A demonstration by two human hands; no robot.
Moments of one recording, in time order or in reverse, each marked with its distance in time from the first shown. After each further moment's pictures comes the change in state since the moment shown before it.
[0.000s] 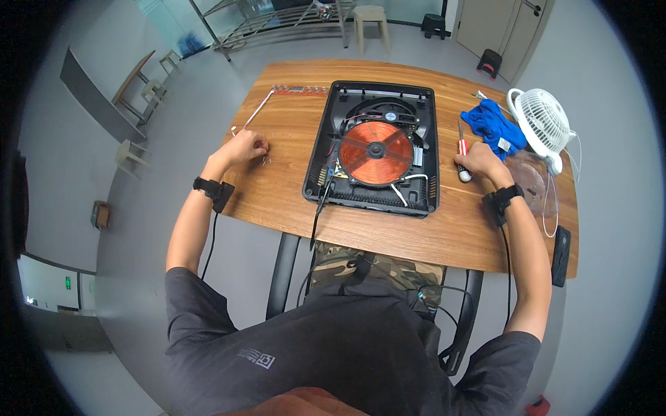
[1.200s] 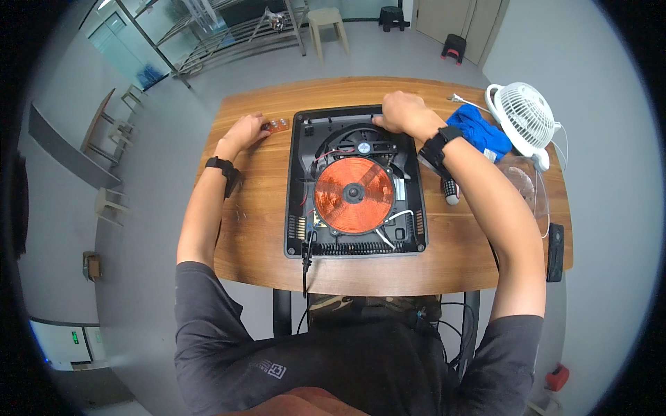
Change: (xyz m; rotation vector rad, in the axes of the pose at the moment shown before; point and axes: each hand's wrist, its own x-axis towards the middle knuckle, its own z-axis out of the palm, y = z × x) left_hand 0.207 -0.025 0.004 0.370 0.060 0.186; right_hand 0.081 -0.166 -0.066 -0.323 0.049 -0.157
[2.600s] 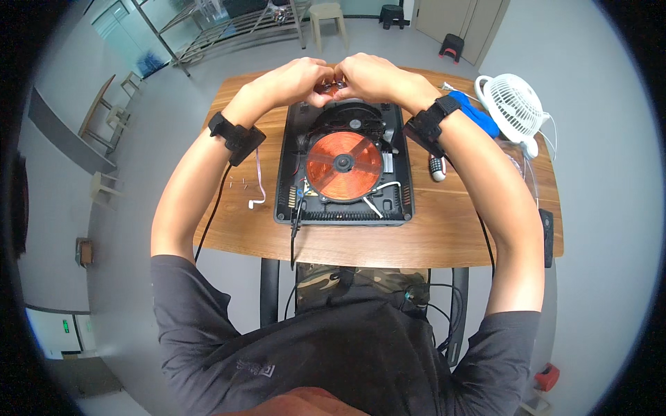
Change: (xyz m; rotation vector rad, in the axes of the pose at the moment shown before) left_hand 0.025 0.179 -0.150 -0.247 0.147 0.412; right_hand -0.044 -0.030 -0.051 0.199 0.226 -0.544
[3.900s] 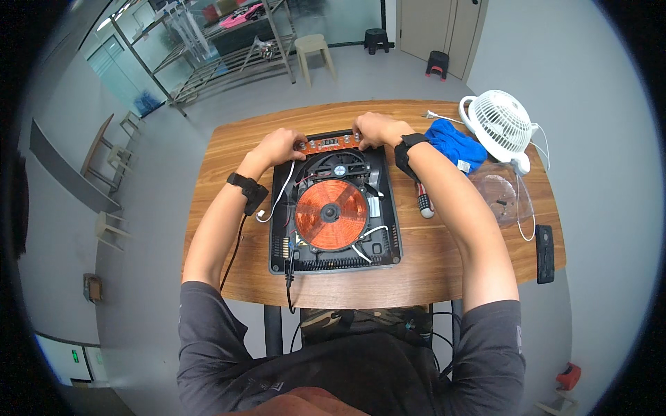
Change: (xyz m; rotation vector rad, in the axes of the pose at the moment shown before) left_hand -0.001 -0.070 0.079 -0.020 -0.160 -0.372; right_hand 0.018 0.131 0.076 0.131 -0.249 0.249
